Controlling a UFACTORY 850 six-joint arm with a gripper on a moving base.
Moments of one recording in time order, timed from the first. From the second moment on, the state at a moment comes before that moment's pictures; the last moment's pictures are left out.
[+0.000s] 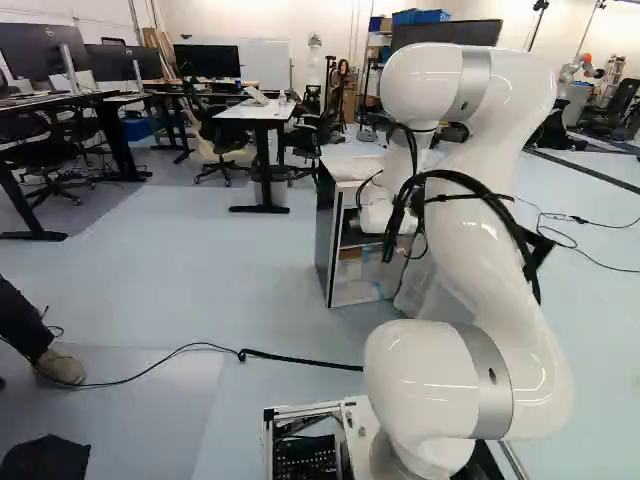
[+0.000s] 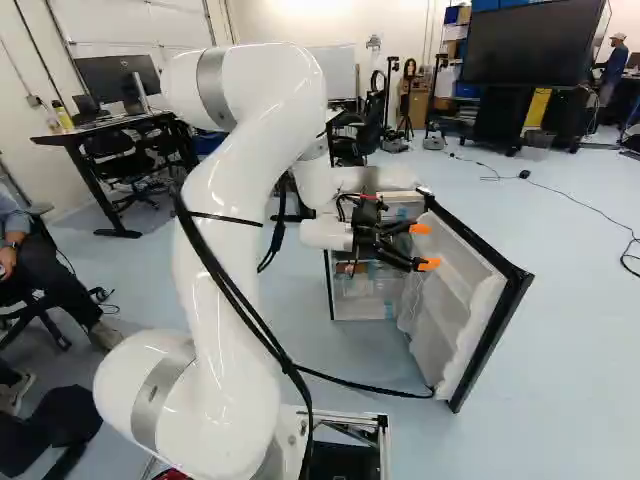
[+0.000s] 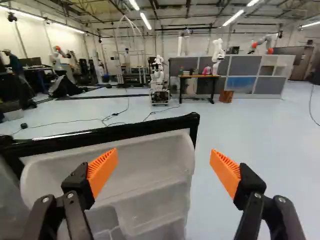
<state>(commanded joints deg) -10.7 -36.8 -47.8 77.7 83.9 -9.4</state>
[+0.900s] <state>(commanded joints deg) -5.2 -32.4 -40.4 64.9 83.7 -9.4</state>
